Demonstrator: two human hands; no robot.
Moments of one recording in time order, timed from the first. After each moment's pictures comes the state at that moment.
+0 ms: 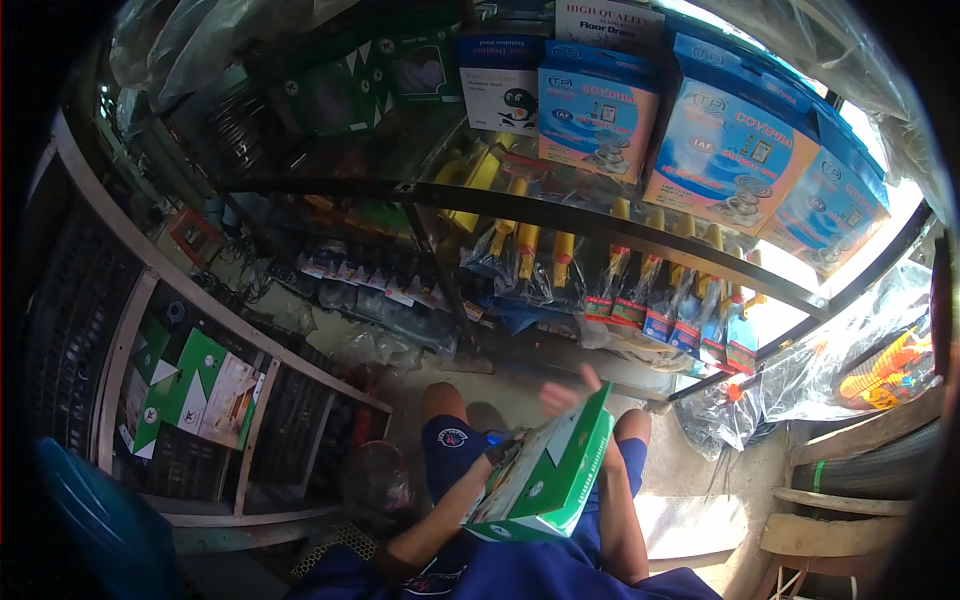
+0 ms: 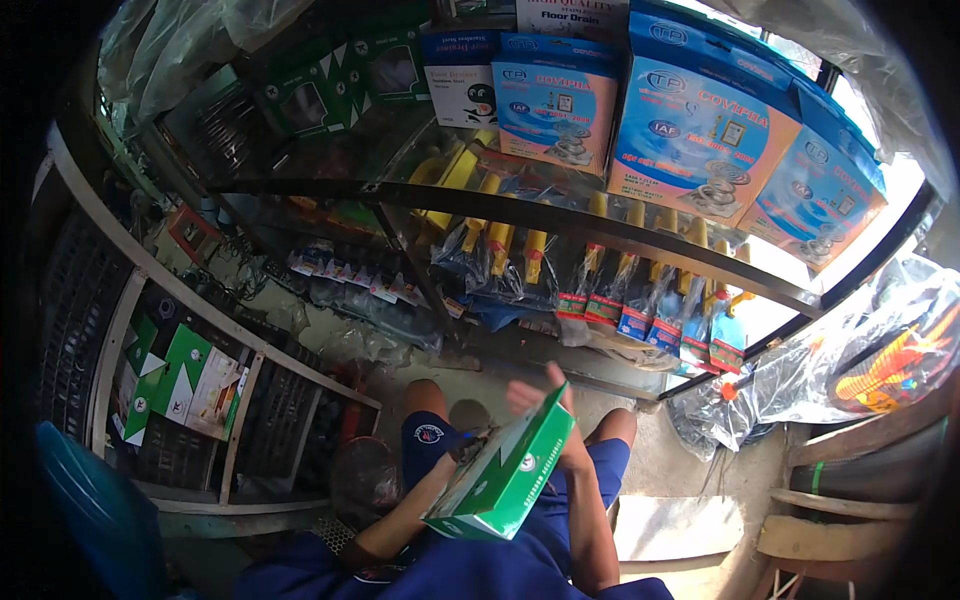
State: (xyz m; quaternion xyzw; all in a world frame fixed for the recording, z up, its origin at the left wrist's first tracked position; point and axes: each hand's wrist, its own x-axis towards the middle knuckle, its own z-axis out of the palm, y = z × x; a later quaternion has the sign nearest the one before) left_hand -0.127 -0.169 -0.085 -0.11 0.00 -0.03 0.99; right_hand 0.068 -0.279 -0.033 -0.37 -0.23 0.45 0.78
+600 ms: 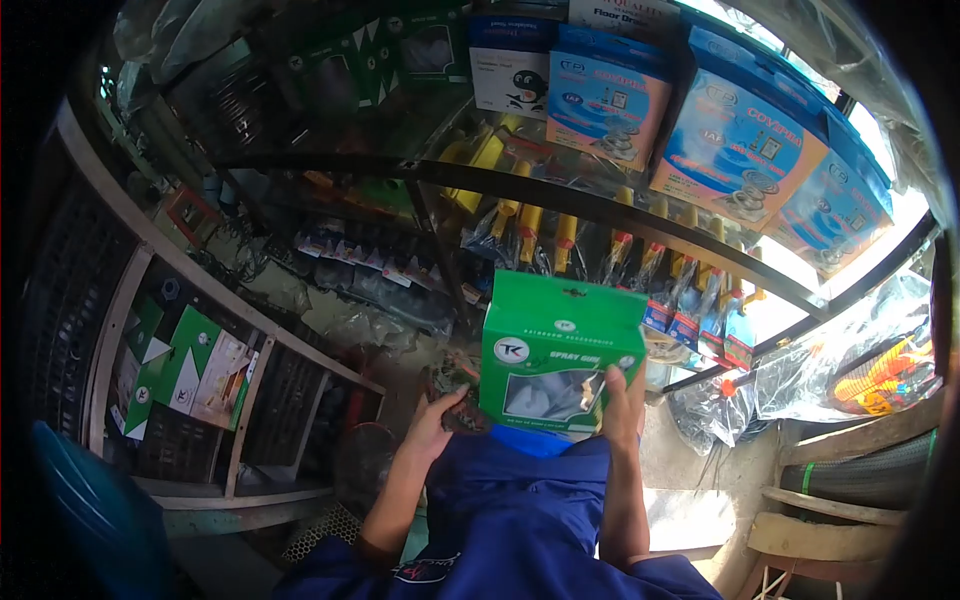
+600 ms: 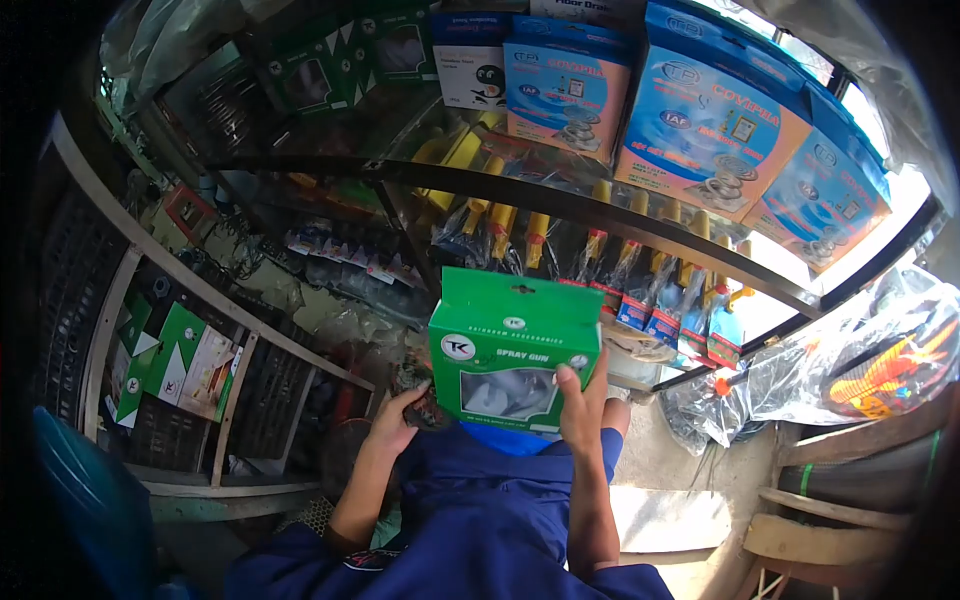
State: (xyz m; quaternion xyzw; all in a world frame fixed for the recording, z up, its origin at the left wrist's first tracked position) left_hand -0.142 -0.100 -0.020 0.28 0.29 0.23 0.89; right_hand 0.089 -0.276 0.026 -0.62 -0.26 0.20 0.72
